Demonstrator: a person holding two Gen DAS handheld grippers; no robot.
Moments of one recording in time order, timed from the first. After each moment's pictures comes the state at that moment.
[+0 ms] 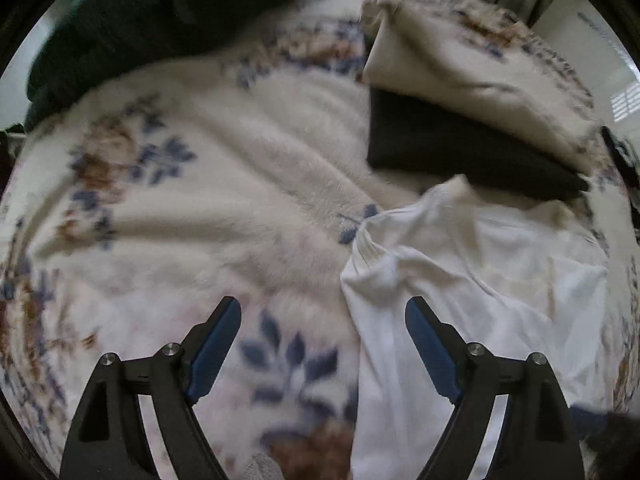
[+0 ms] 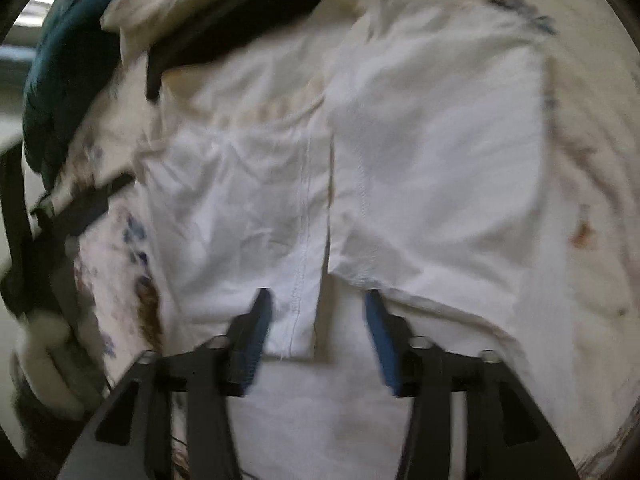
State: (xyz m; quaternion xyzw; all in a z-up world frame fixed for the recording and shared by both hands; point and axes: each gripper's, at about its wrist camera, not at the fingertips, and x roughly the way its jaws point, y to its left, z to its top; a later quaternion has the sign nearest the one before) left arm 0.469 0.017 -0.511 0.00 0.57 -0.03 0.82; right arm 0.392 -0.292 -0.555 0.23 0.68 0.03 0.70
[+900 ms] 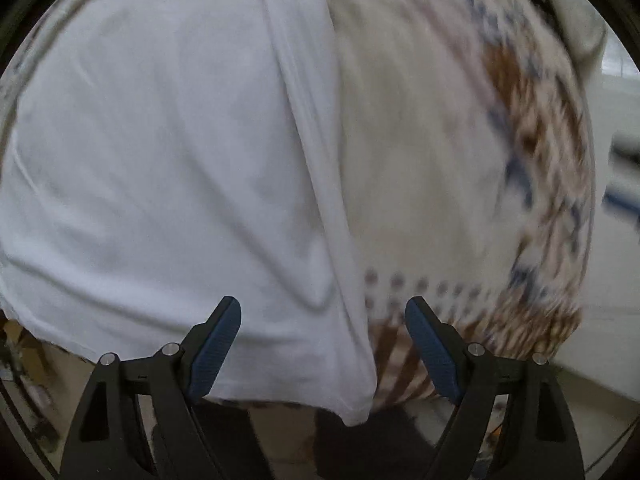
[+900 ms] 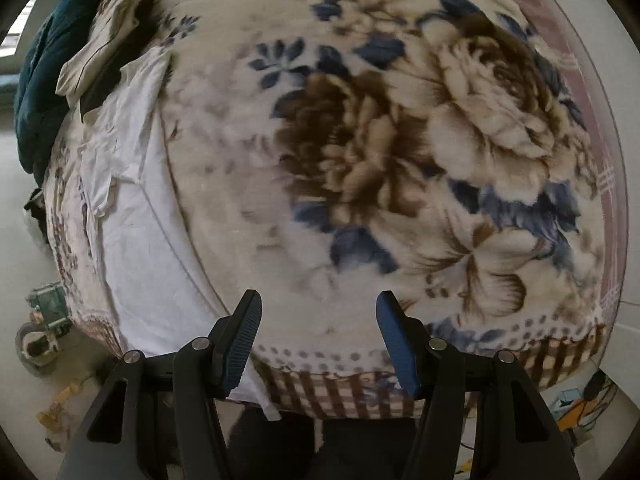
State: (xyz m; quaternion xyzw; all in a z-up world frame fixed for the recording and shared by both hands) left arm 0.104 -0.342 -0.552 -0.07 0.75 -0.06 0.65; right arm 0.188 -0.685 -0.508 0.23 0.74 0.02 0.64
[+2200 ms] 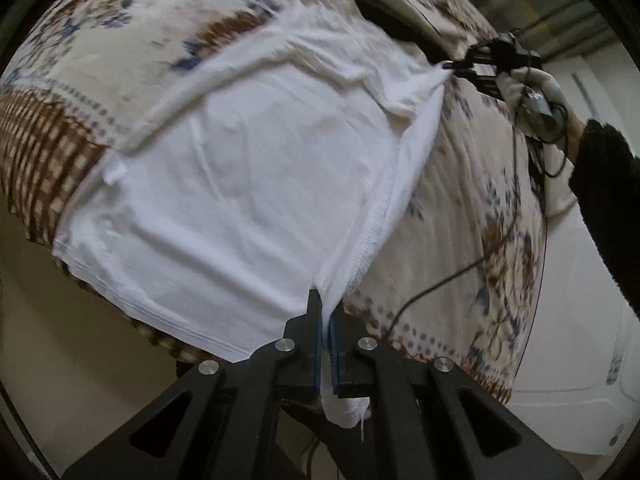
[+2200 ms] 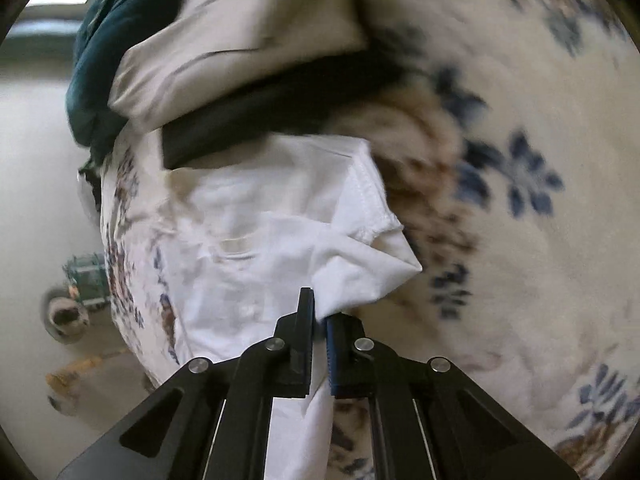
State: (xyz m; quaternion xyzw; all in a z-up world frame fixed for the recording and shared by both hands) left arm 0.070 -0.141 -0.435 -0.26 0.61 0.03 0.75; right arm 0.528 -0.412 -0.557 0.20 0.70 0.18 0.66
